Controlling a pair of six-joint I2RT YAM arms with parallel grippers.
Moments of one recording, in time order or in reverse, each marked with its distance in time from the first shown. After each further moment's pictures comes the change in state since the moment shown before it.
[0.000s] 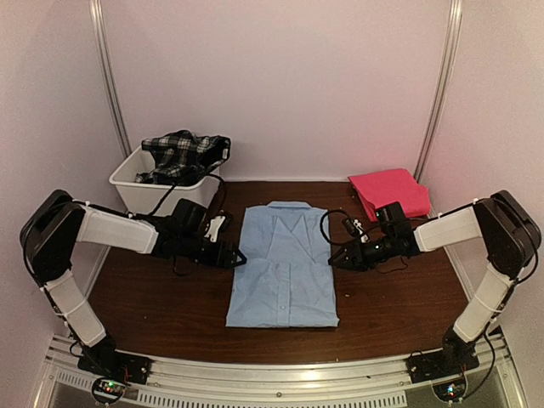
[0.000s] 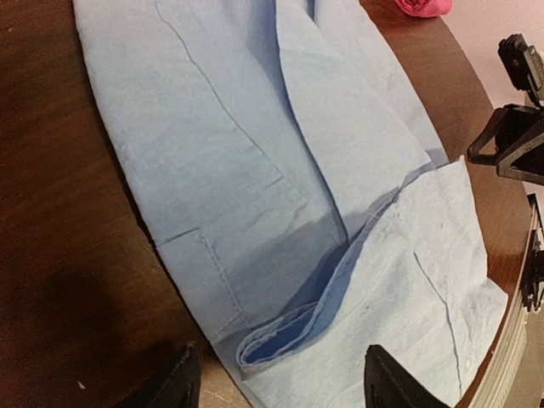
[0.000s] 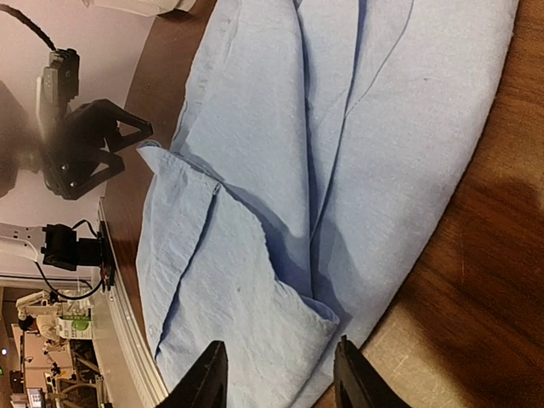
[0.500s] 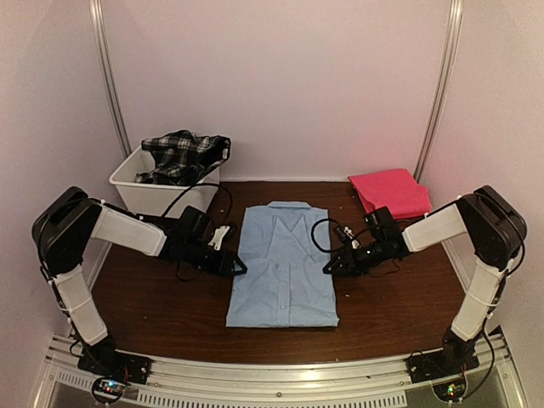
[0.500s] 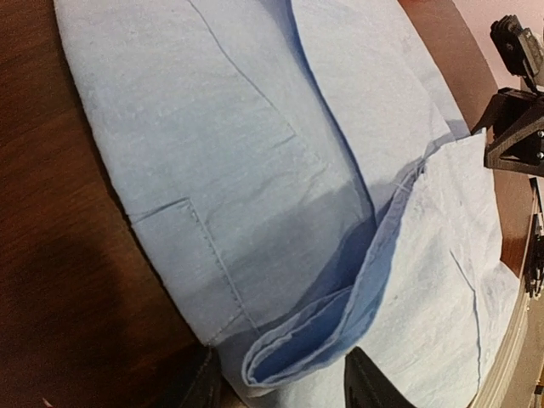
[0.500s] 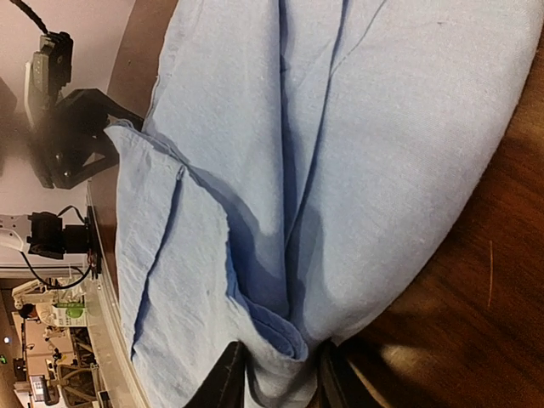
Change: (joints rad) left arm -0.002 0.100 0.005 0.017 0.055 0.008; right arm 0.038 0.114 0.048 -0.014 0.001 -0.029
